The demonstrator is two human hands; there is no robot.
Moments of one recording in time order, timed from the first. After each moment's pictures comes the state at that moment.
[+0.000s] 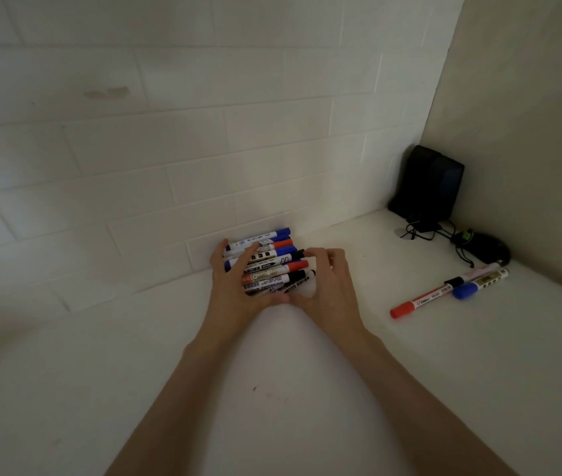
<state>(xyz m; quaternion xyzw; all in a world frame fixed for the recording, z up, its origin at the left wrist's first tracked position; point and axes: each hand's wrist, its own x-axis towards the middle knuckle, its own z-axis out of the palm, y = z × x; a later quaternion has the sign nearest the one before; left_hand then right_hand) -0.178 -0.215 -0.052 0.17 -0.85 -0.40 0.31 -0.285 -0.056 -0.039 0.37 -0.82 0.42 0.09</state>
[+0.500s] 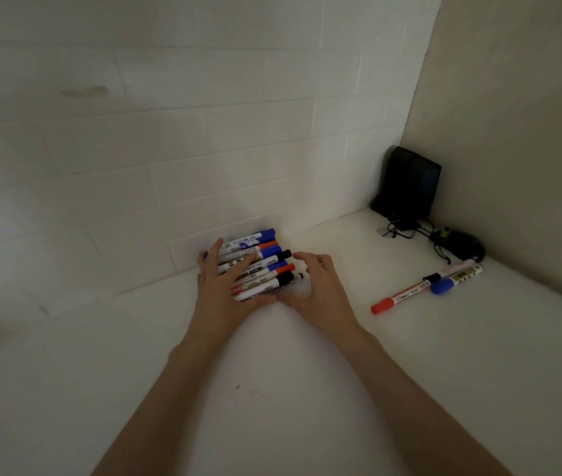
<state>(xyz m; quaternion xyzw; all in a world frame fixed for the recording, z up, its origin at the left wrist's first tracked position) -0.183 -0.208 -0.058 0.14 -0.88 -0.28 0.37 -0.288 -0.036 -0.035 0.38 -0.82 0.44 0.01</state>
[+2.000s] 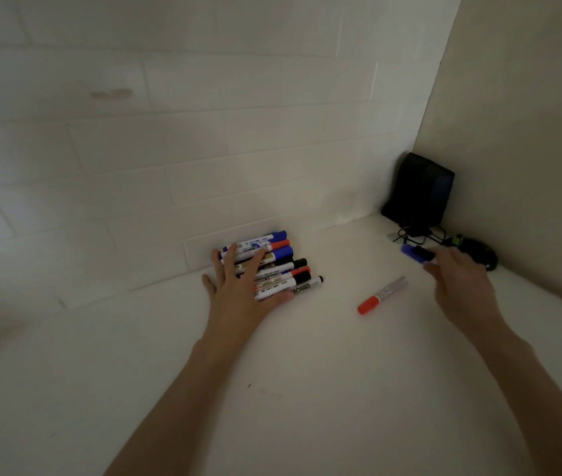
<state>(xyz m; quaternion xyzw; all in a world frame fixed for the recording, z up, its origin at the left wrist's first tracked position) -0.182 -0.196 -0.053 0.26 -0.91 -0.19 0.25 -0.390 0.110 -0.004 0.32 -0.89 0.17 0.27</state>
